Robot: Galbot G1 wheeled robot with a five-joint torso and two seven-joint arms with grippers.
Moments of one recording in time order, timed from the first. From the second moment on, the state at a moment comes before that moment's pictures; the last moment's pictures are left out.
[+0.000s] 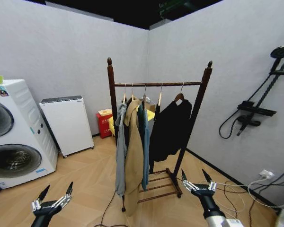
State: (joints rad) left arm 1.83 -1.30 -0.87 -2.29 -0.49 -0.05 0.04; right arm -1.77 1.33 0.67 2.32 0.24 0.11 0.16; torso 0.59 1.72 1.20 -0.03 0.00
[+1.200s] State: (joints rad) left arm 1.83 -1.30 -0.87 -2.29 -0.49 -0.05 0.04; right arm -1.77 1.33 0.67 2.32 0.24 0.11 0.16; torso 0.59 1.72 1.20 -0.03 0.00
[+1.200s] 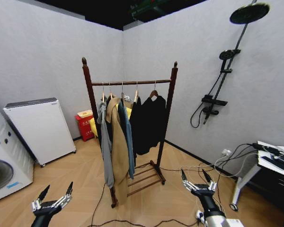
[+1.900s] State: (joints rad) left arm 1.83 -1.30 -0.87 -2.29 -0.49 -0.05 0.04; right arm -1.77 1.33 0.67 2.32 0.24 0.11 0.16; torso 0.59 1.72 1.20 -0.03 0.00
